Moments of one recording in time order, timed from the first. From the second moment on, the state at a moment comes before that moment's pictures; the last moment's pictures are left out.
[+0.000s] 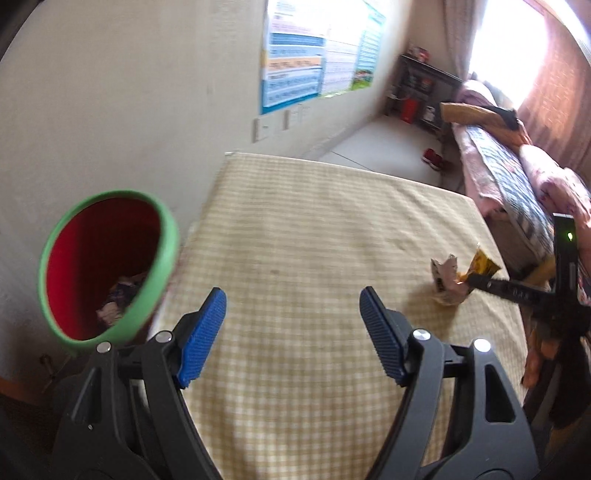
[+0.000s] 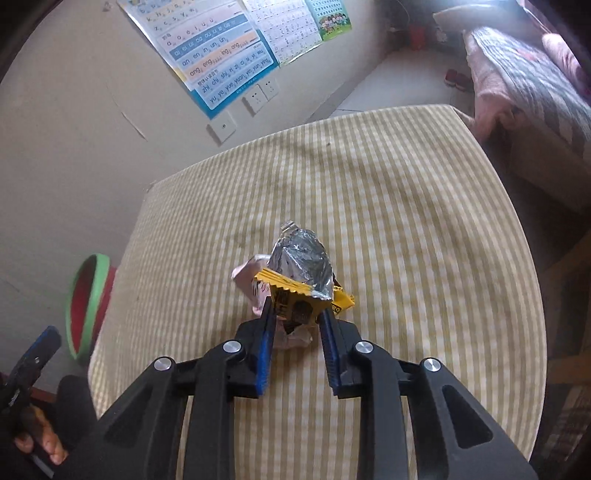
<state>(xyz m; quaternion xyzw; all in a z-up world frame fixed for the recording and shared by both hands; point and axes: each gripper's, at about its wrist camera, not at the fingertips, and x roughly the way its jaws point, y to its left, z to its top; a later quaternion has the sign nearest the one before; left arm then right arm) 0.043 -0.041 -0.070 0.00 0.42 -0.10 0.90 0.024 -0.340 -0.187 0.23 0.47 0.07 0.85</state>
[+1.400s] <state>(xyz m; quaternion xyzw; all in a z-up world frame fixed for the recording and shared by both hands) 0.053 -0.151 -0.092 0.04 0.47 -0.17 0.87 -0.036 -0.362 -0.193 0.22 0.45 0.01 0.87</state>
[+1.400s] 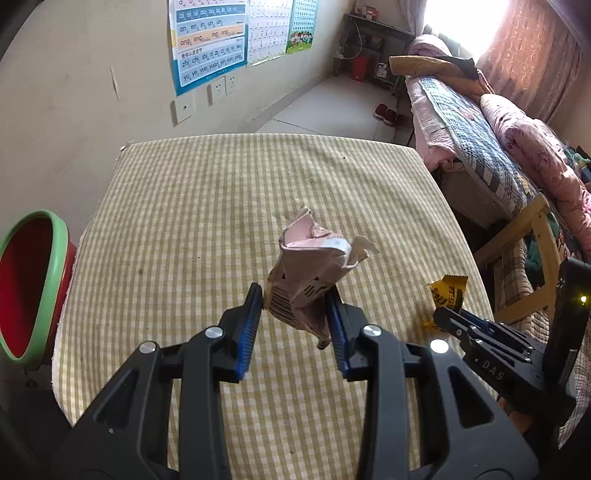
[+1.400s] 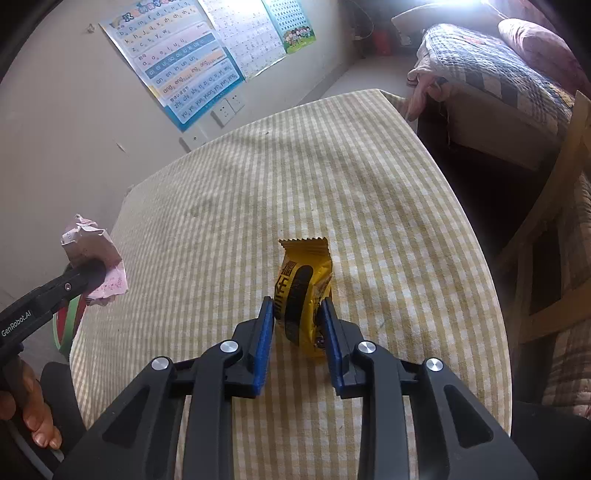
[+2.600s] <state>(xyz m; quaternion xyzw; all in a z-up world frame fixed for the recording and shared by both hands) 0.038 -0.024 -0.020 0.00 0.37 -0.05 0.93 -0.024 -0.211 -0.065 0.13 0.36 0.15 0.91</state>
